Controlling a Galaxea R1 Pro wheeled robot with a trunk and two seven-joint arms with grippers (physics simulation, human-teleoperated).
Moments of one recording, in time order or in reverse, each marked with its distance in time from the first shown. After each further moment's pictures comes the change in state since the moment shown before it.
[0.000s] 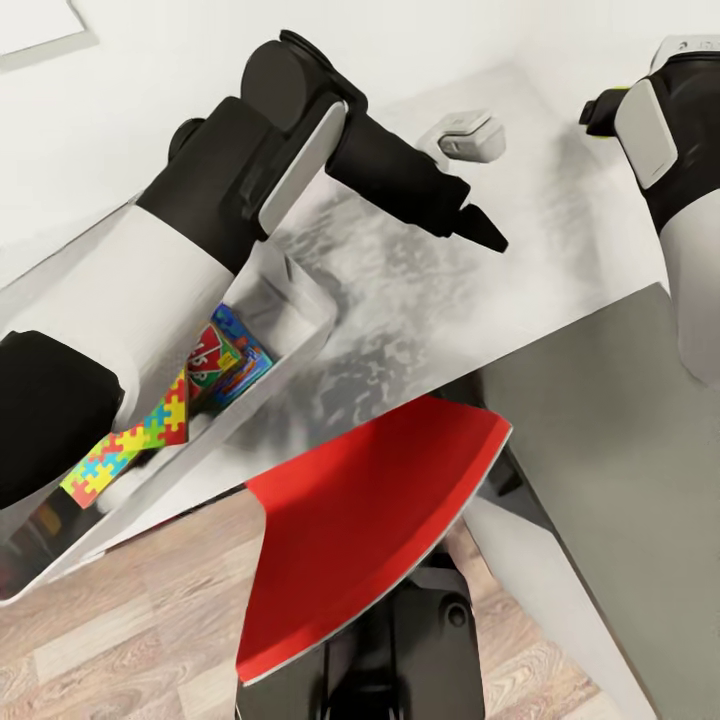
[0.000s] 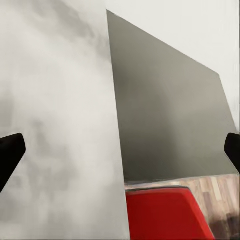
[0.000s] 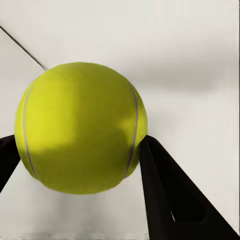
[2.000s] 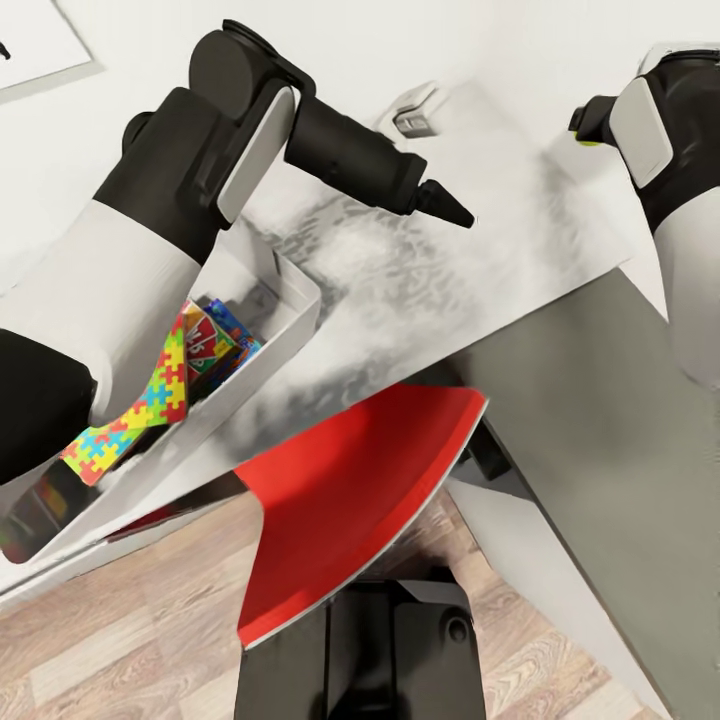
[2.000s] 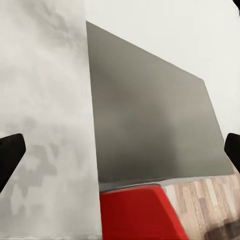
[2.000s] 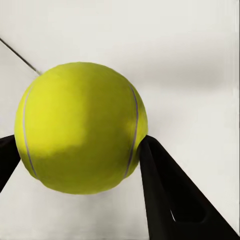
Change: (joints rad) left arm -0.001 0.075 0.060 -0.007 -0.006 -0.001 -0.067; right arm 0.001 0.013 -0.008 -0.004 -0.019 0.048 0.011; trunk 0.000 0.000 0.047
